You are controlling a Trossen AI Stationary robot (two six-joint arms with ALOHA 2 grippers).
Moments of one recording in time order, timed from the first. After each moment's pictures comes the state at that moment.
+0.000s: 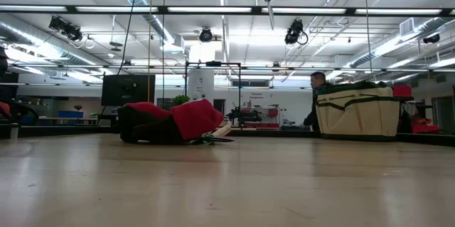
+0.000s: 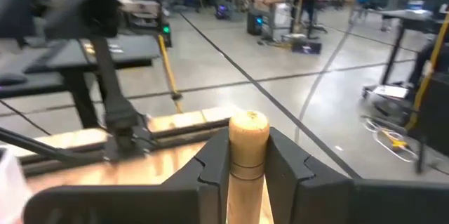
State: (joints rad) left arm 0.19 1.23 1.38 -0.22 0.25 -0.07; right arm -0.33 1.21 1.23 -0.13 -0.03 -0.01
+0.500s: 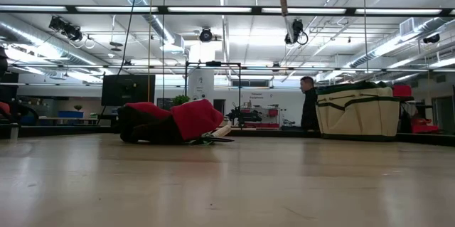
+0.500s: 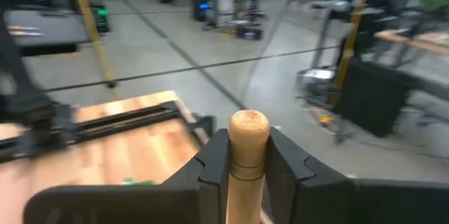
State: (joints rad) left arm 0.19 1.23 1.38 -0.22 0.20 -0.07; right arm -0.49 1.14 1.23 -0.24 0.03 -0.08
